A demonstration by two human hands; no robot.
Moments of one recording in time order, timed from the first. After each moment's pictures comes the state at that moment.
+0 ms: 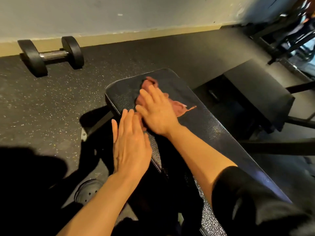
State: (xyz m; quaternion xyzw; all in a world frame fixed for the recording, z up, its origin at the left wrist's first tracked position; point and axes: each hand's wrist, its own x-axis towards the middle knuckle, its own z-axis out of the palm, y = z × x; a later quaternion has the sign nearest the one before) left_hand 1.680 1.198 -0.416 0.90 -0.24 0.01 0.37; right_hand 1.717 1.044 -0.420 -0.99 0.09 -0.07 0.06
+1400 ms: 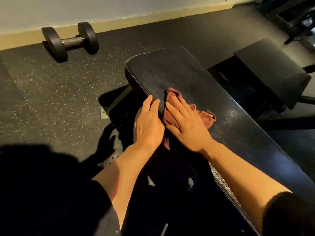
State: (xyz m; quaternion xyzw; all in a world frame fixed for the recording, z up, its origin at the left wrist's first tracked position) left_hand 1.641 1.236 -0.412 0.87 -0.22 -0.12 0.43; right_hand 1.563 1.102 -0.402 -0.99 0.08 0.02 0.06
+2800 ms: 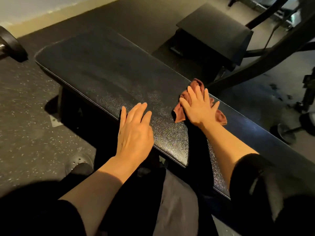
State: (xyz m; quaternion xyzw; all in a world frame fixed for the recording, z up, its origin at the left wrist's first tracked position) left_hand 1.514 1.190 -0.413 0.81 -0.50 -0.02 0.30; right_hand 1.409 0.992 -0.392 -0.86 0.51 0.04 0.08
